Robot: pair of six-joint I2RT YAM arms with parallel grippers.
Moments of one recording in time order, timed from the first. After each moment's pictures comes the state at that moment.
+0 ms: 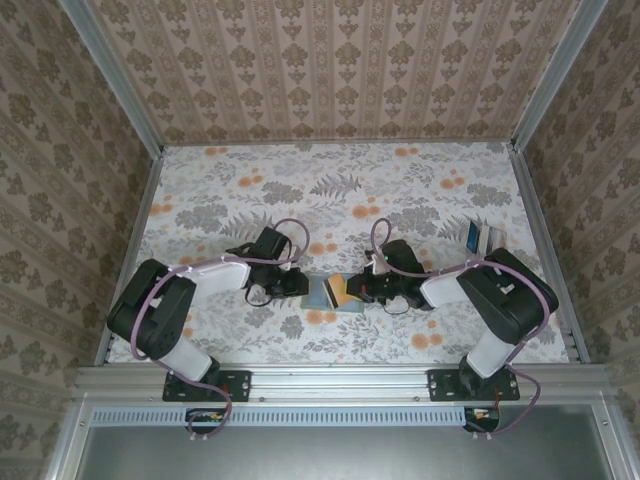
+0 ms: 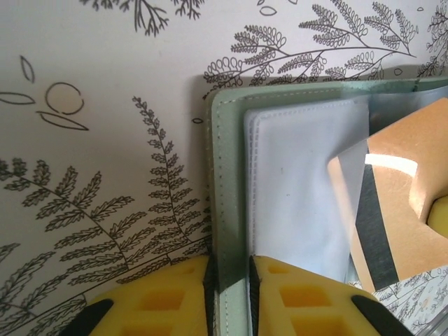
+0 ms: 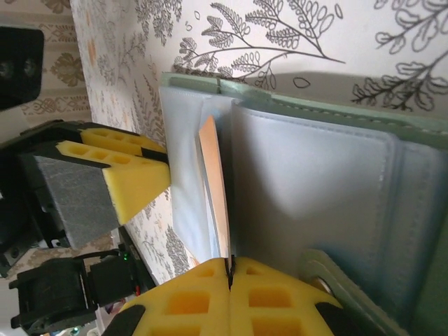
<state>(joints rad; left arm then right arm) -0.61 1.56 0.71 -0.31 0.43 -0.56 0.55 1.68 0.49 0.48 -0.66 1.00</state>
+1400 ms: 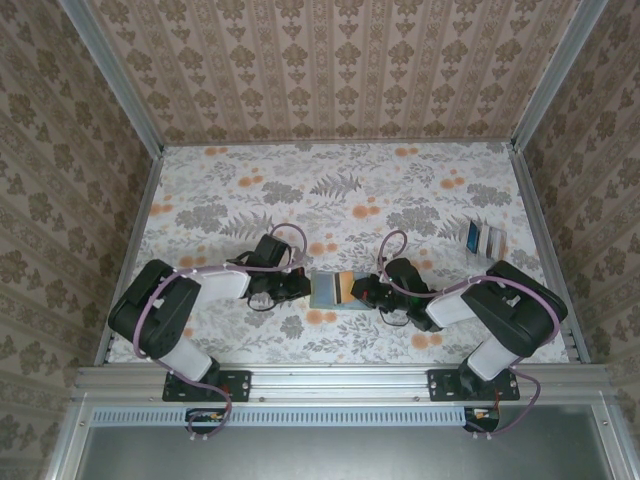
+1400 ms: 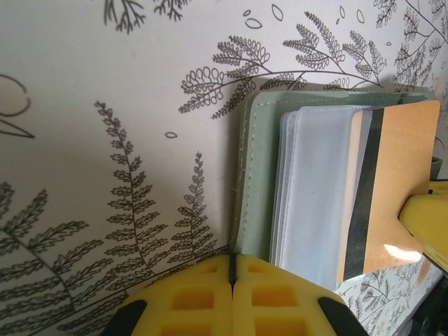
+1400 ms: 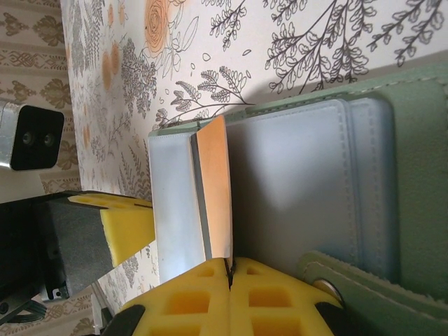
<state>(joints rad) -0.62 1.57 0.61 -0.07 0.48 -0.73 0.65 1.60 0.33 0.69 -0.28 1.15</state>
